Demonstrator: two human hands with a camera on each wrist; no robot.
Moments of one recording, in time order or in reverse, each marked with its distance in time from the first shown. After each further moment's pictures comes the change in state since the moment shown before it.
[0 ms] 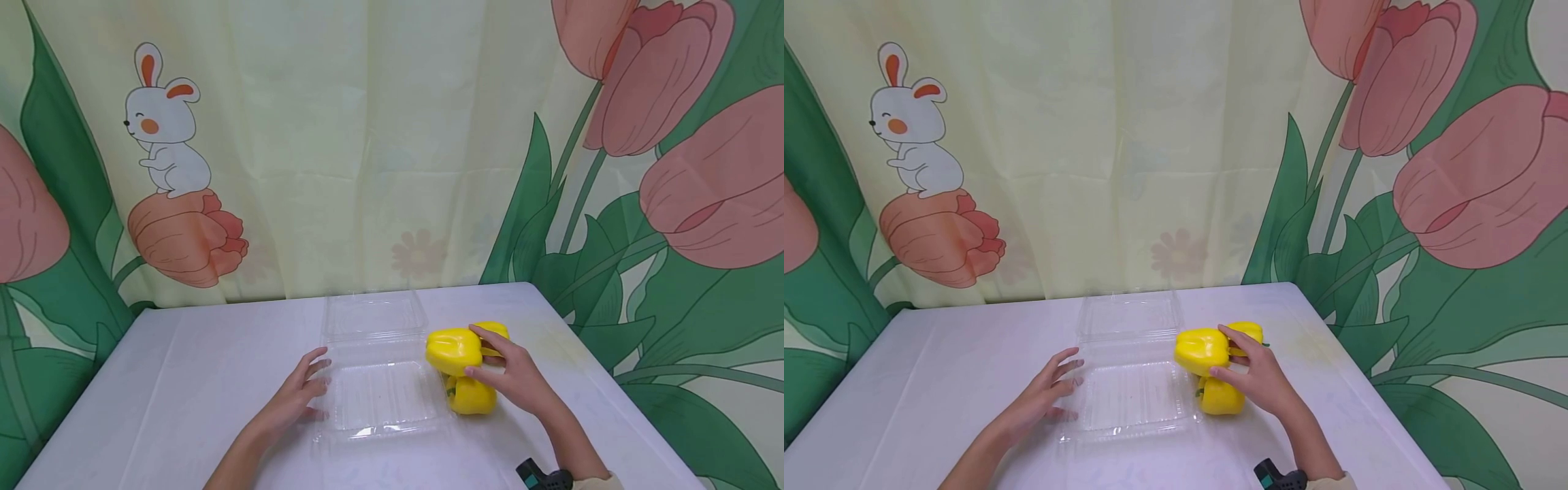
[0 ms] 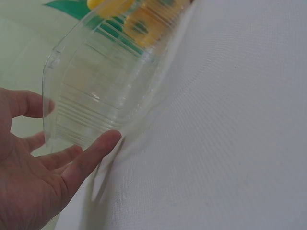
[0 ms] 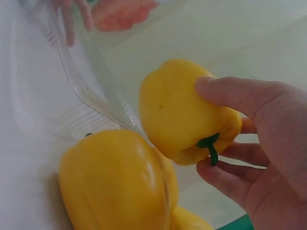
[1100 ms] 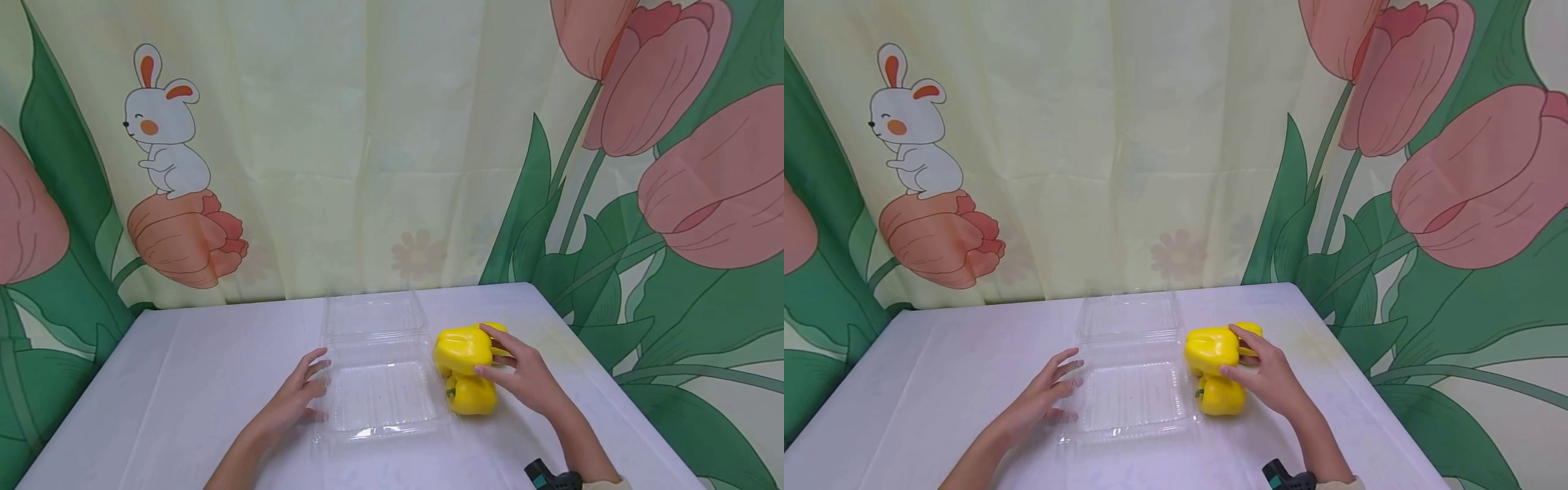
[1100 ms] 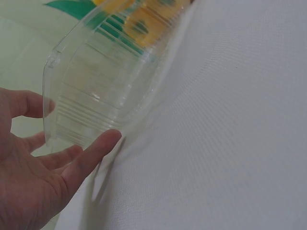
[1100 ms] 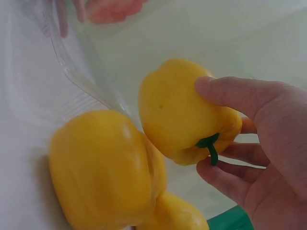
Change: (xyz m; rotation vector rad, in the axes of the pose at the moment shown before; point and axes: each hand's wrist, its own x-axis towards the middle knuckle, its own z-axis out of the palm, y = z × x) left_hand -0.001 0.002 0.001 0.003 0.017 -0.019; right_hand -0.005 0.006 -0.013 -0.025 0.030 -0.005
